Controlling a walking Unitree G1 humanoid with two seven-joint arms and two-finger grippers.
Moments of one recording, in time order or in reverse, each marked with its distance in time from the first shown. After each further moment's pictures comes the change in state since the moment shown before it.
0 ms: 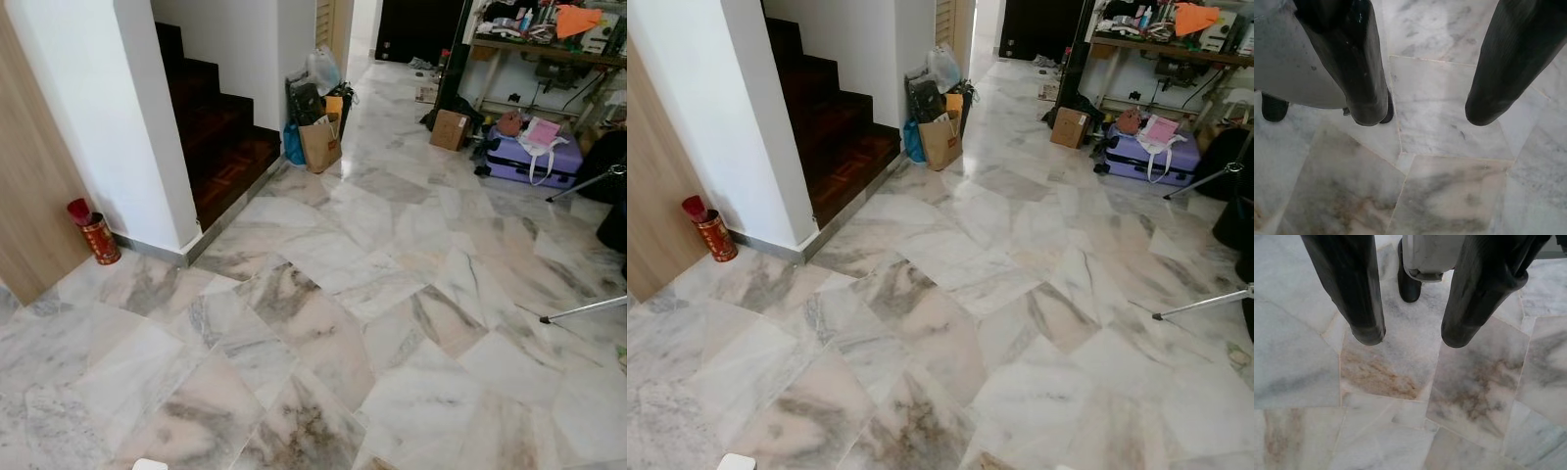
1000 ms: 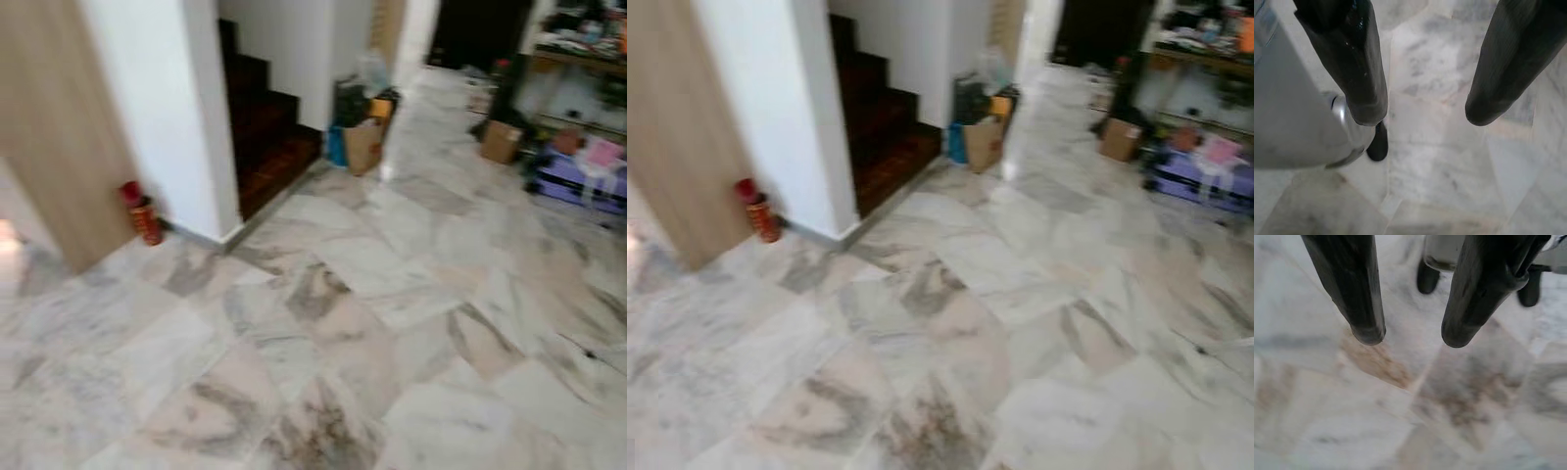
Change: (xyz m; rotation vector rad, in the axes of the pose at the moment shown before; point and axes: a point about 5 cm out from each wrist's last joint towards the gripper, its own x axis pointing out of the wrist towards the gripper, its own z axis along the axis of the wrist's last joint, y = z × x) left arm -0.006 -0.004 -0.021 0.033 0.058 -0.016; right arm -0.005 -0.018 -0.003 -0.085 -0.026 -0.039
